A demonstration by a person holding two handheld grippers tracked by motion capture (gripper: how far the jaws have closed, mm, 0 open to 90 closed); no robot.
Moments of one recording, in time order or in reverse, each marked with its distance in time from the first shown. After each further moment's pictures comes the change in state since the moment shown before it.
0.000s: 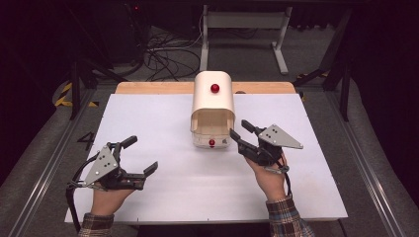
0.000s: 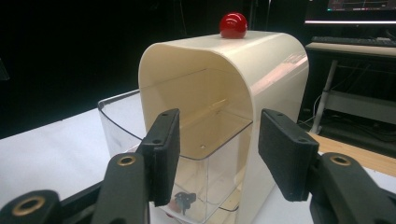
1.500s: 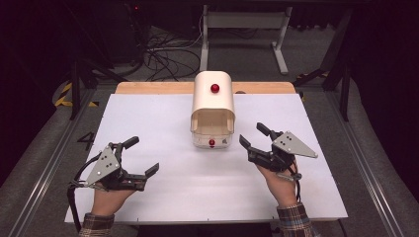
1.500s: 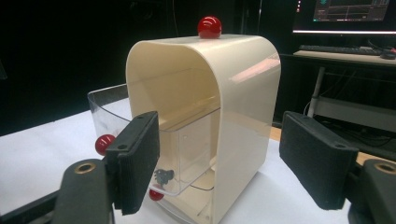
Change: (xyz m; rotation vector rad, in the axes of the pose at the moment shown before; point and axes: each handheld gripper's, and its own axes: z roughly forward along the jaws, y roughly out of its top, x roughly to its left) left arm -0.001 -0.001 0.002 0.010 -0.018 0.009; right arm -0.015 -0.012 -0.026 -0.040 -0.025 -0.007
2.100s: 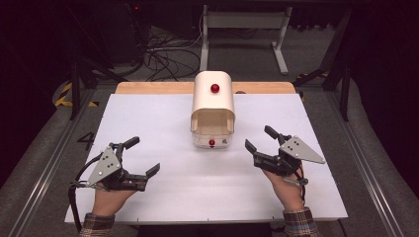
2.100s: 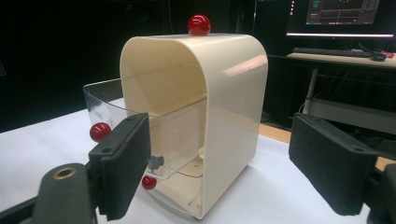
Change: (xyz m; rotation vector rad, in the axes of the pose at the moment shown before) left arm -0.002 -0.001 0.002 0.003 0.000 -0.002; right arm -0.007 -0.008 -0.016 -0.018 -0.014 0.006
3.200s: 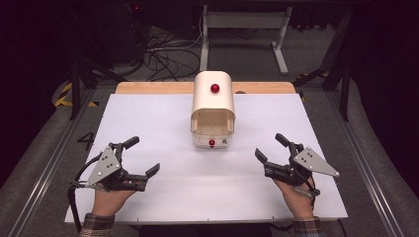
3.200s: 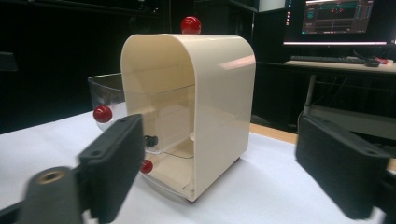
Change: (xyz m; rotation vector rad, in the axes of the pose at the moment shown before) left arm -0.001 0.002 -0.001 -0.009 0.004 0.003; right arm -0.013 -0.021 -0.029 -0.054 0.009 -0.003
